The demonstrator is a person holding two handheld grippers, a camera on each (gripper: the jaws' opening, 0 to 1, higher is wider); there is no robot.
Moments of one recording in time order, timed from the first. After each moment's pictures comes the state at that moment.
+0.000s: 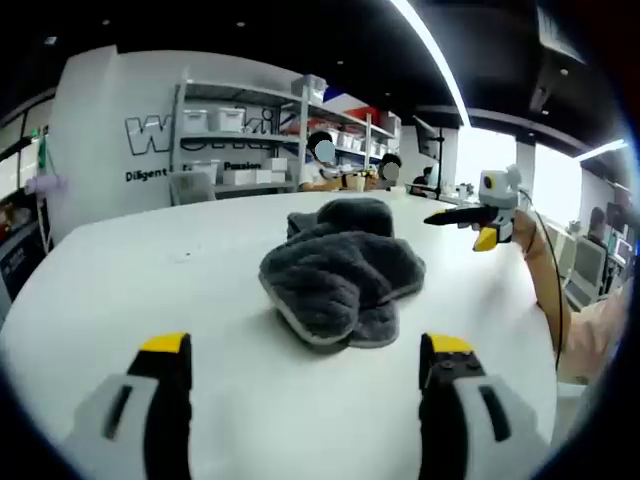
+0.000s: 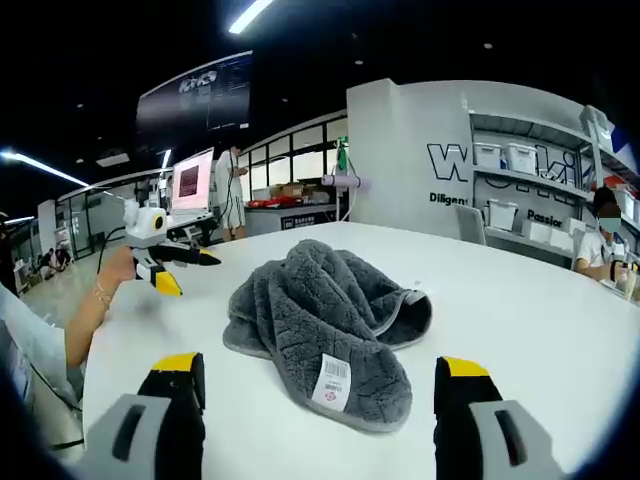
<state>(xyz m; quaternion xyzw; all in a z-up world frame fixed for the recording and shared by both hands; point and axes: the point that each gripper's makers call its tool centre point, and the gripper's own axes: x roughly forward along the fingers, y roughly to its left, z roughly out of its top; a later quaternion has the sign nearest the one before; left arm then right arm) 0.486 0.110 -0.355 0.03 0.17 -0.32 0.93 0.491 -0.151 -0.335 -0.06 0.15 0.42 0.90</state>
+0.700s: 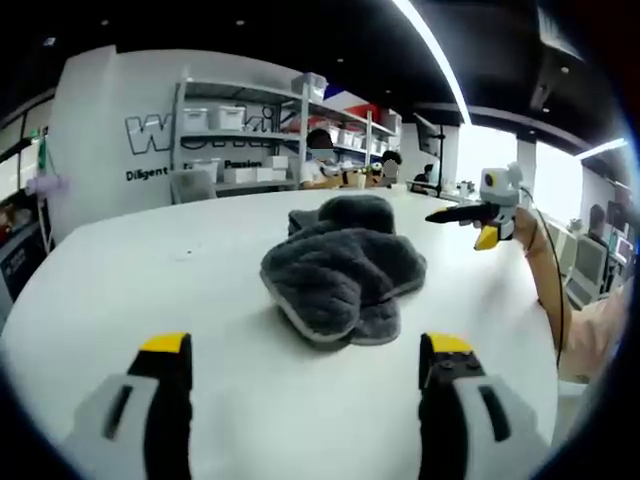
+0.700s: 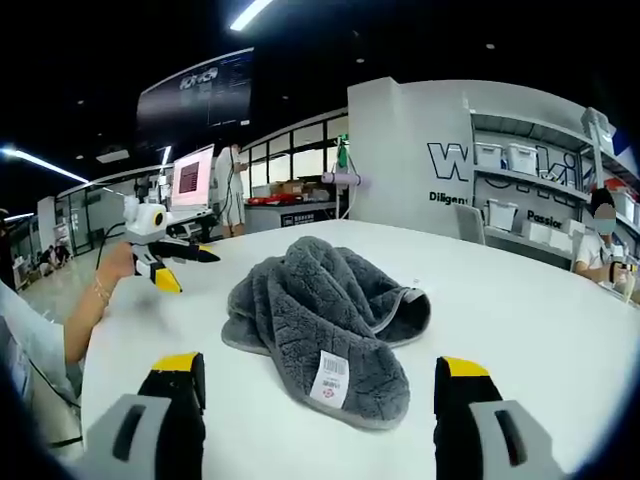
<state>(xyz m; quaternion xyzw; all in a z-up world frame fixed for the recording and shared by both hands) 0.486 0.112 -0.356 0.04 0.17 -0.32 0.93 0.495 -0.156 -0.334 -0.07 0.15 0.41 0.90</state>
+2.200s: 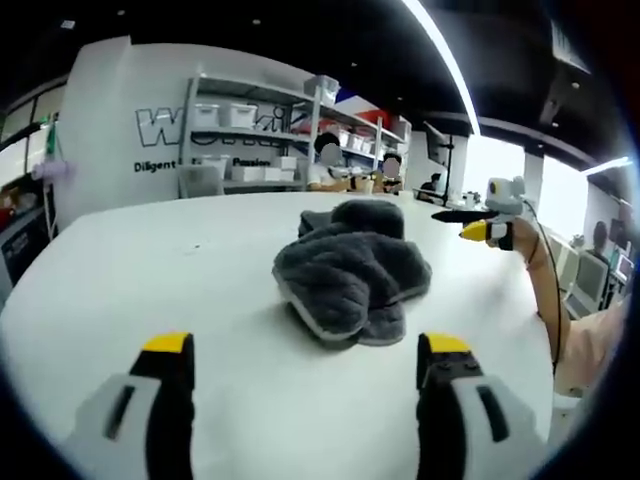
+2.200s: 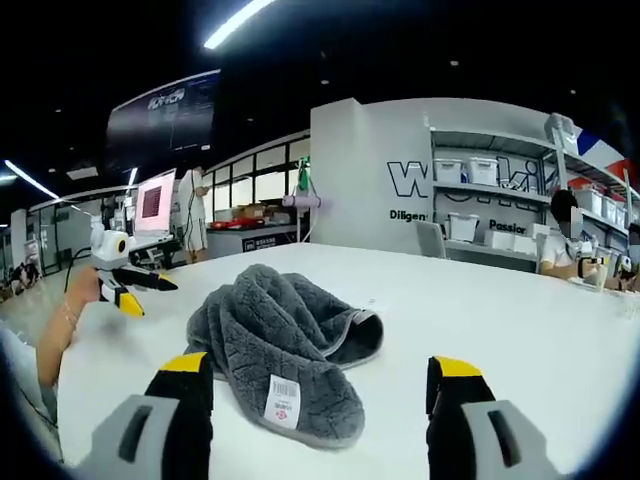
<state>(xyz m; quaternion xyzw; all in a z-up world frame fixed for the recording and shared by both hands) 0.484 0.119 -0.359 0.02 0.18 -0.31 0.93 0.525 -0.183 -0.317 -0.04 0.11 0.33 0.94</state>
